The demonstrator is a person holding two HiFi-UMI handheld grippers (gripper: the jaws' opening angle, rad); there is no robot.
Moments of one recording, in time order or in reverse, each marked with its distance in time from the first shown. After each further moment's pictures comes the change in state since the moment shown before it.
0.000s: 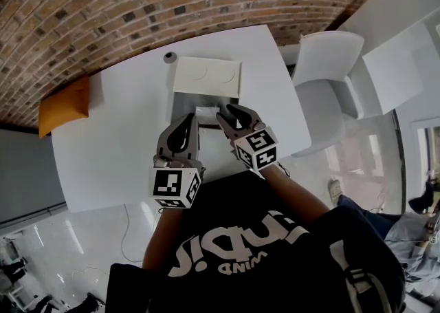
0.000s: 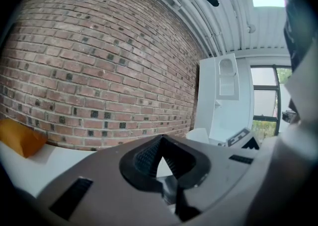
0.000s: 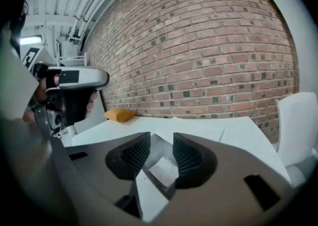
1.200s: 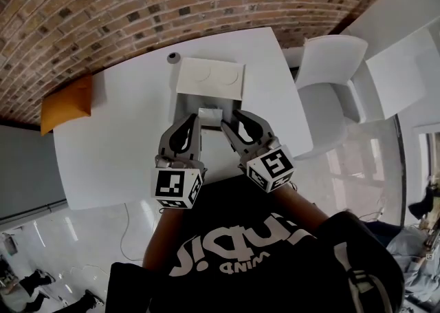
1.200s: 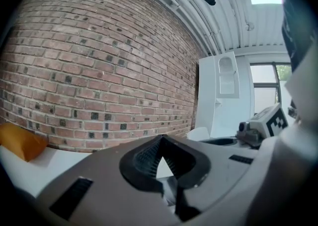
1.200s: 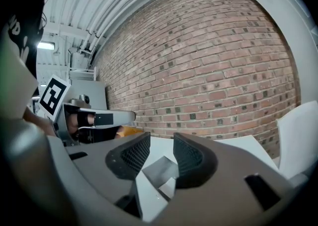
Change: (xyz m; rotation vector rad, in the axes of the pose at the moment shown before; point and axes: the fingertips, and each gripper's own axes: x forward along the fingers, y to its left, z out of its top) left arm 0.001 0.001 0.003 0.024 -0.001 0.008; right arm -0.052 0.030 0.062 -0.030 -0.218 0.043
